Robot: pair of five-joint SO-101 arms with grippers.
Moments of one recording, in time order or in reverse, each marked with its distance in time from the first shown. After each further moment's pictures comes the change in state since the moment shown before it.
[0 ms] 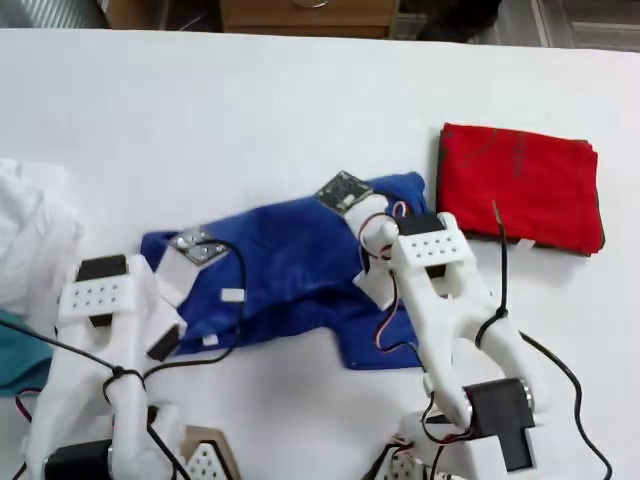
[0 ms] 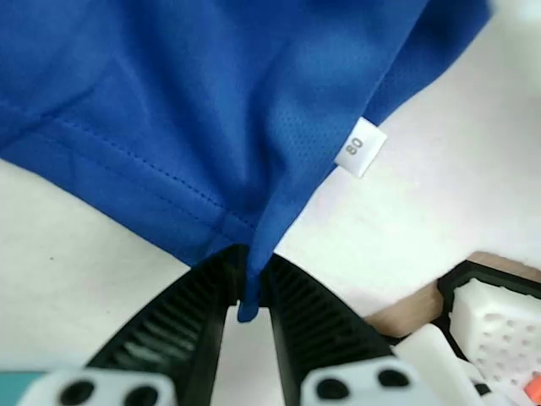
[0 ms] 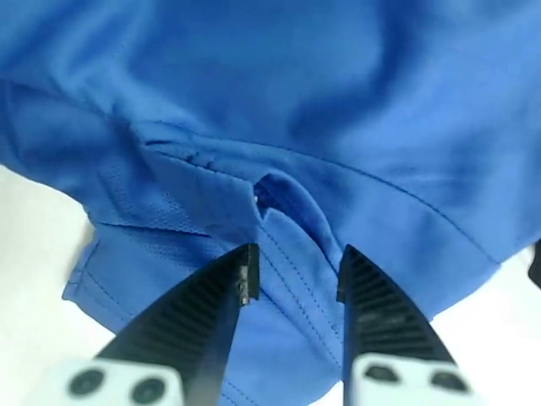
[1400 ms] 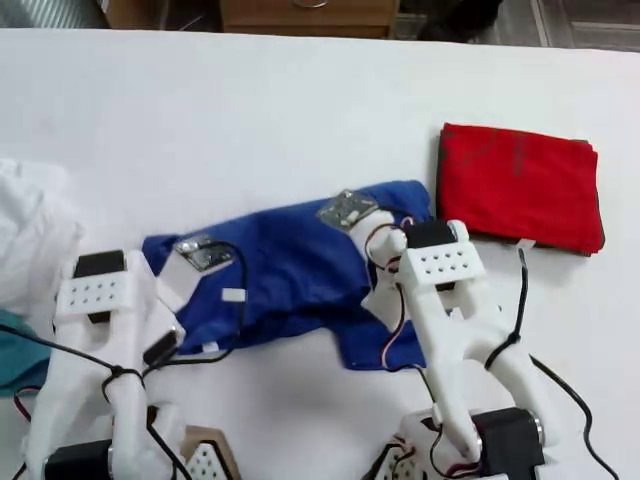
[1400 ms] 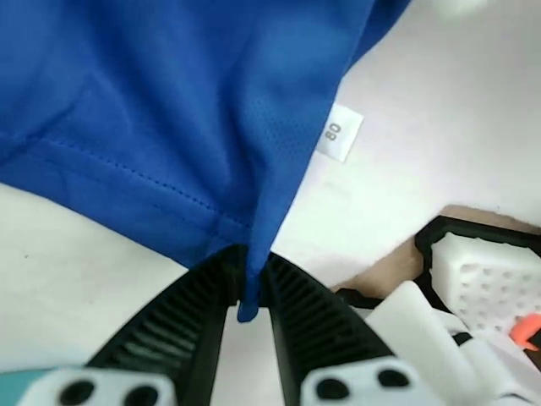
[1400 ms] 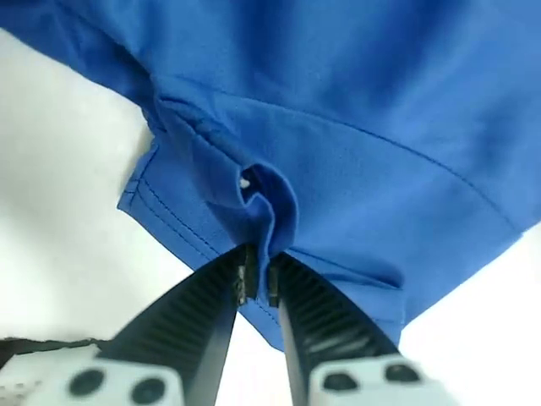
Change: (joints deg) left arm 0.0 0.0 -2.1 6.5 -5.2; right arm 0.0 -9.5 2.5 12.7 2.4
